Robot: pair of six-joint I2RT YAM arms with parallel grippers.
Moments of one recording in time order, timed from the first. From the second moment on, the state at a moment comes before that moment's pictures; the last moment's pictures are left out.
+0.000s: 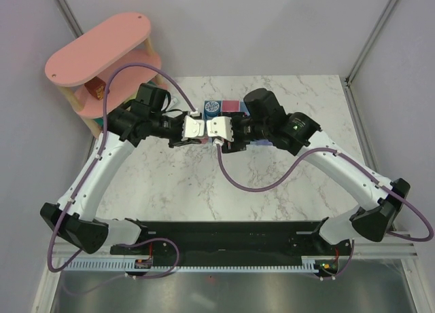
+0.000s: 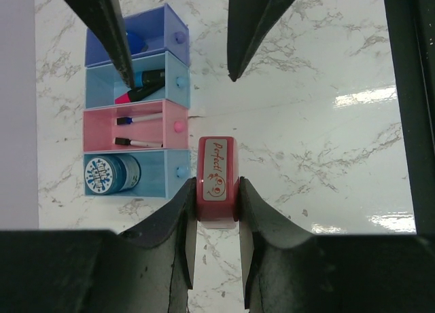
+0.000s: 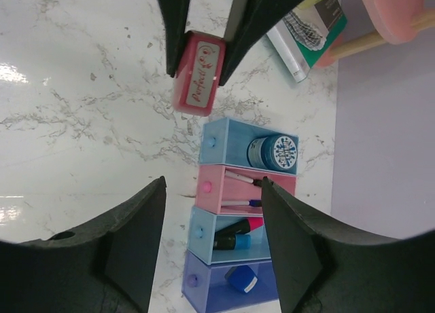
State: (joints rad) left arm -0.45 1.32 1.52 -1.05 0.74 1.12; right arm 0.81 1.45 1.57 -0.73 -0.36 -0.93
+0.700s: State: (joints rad) left arm -0.45 1.17 1.28 -0.68 0.82 0.80; right arm 0.84 1.38 1.48 -0.51 -0.35 -0.69
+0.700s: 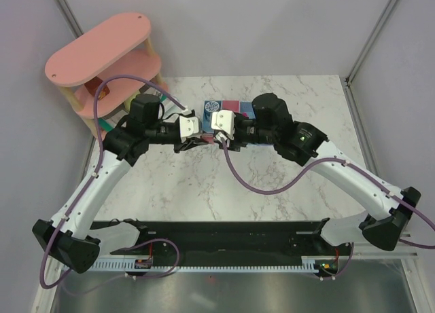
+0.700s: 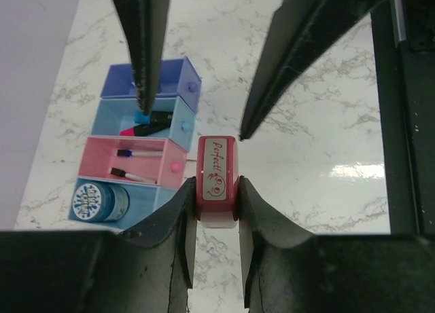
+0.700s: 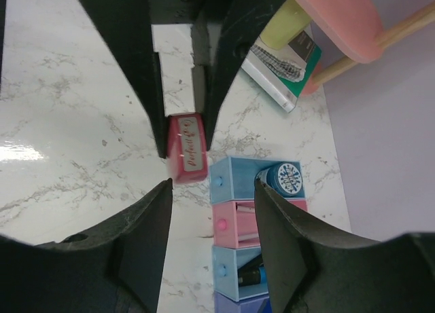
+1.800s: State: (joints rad) left arm -0.46 1.06 1.20 -0.48 1.00 0.74; right arm 0.86 1.28 1.43 -0.41 -0.47 -0.57
